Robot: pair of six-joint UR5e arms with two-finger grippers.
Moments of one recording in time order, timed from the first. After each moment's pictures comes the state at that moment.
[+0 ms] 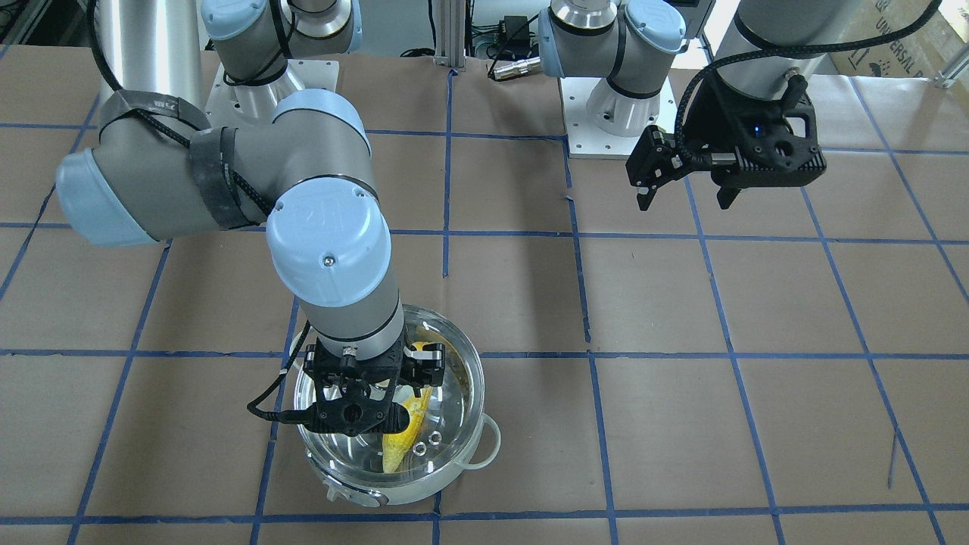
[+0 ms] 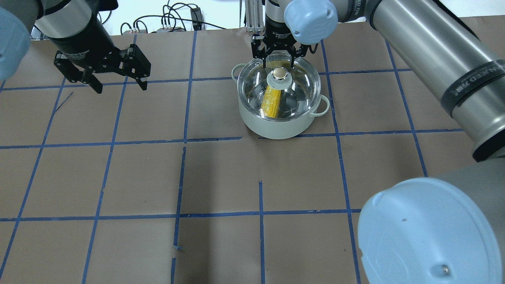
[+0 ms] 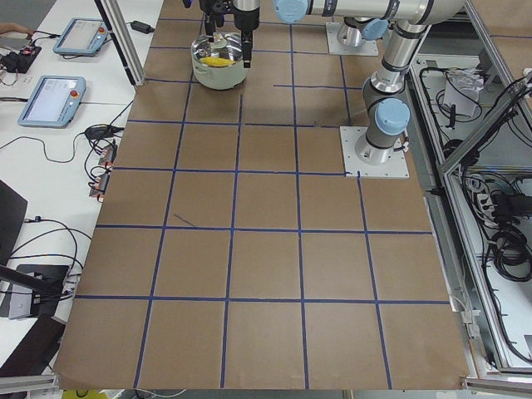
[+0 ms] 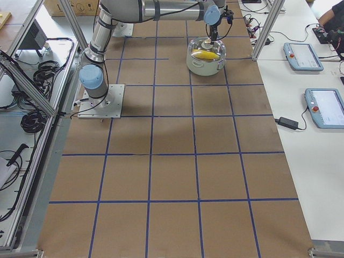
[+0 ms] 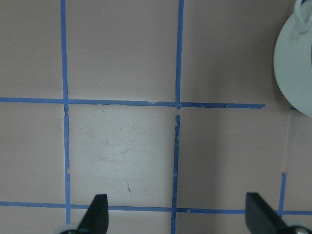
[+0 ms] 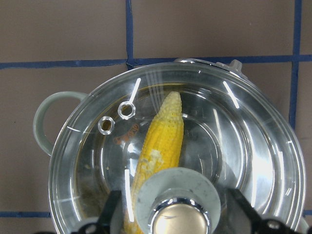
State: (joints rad) left arm -1.53 -1.59 -1.52 -1.58 1.58 0.00; right arm 1.82 -1.01 1.15 -1.77 -1.55 0.26
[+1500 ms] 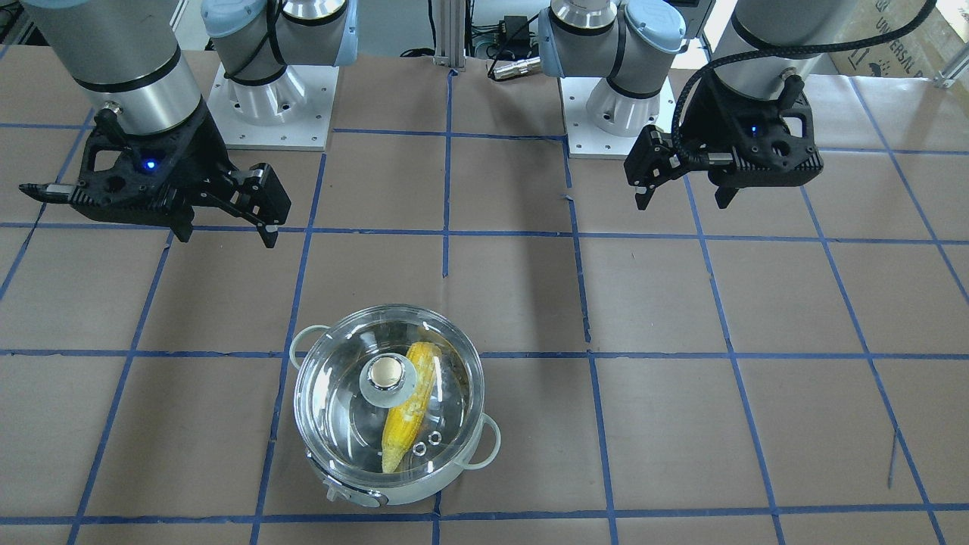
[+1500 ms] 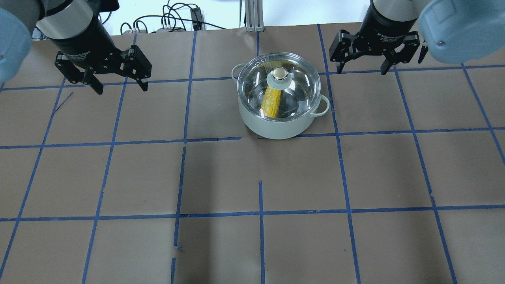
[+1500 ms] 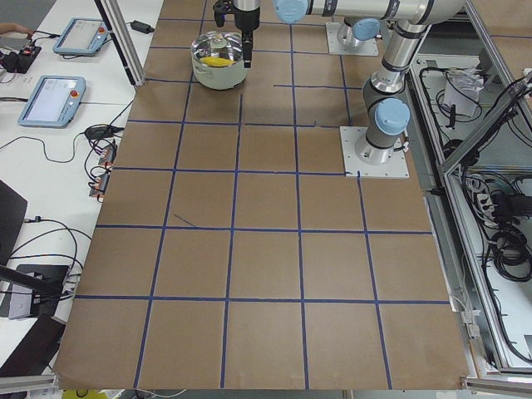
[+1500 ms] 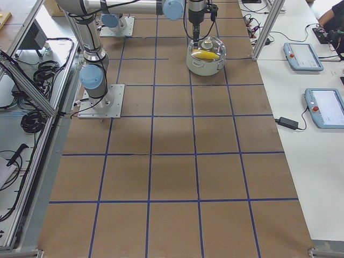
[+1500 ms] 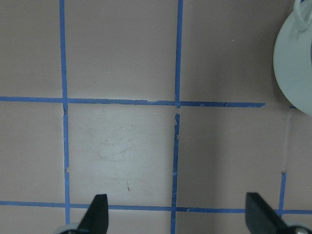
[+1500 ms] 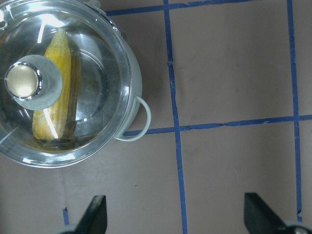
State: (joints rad) left arm -1.54 -1.59 -1.52 -1.58 1.58 0.00; right arm 1.59 -1.49 1.54 -1.69 -1.56 0.10
